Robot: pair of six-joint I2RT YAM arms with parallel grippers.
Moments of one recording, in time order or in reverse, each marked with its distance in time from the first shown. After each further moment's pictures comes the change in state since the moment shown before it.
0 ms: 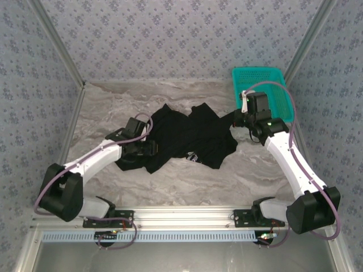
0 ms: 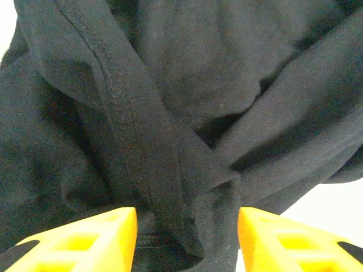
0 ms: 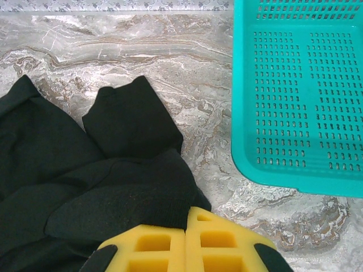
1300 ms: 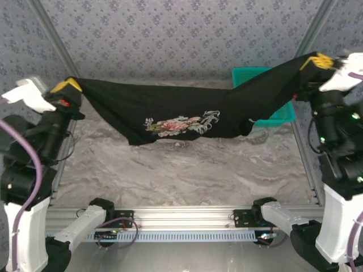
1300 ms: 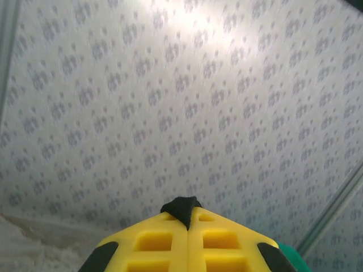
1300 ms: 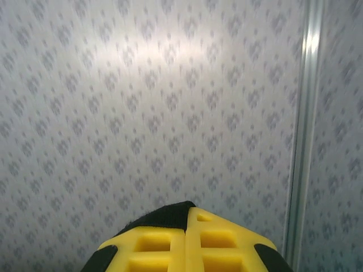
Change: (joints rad) left arm 0.182 -0.525 0.827 -0.108 -0.242 0.007; right arm -0.036 -0.188 0.900 -0.135 0.124 -0.161
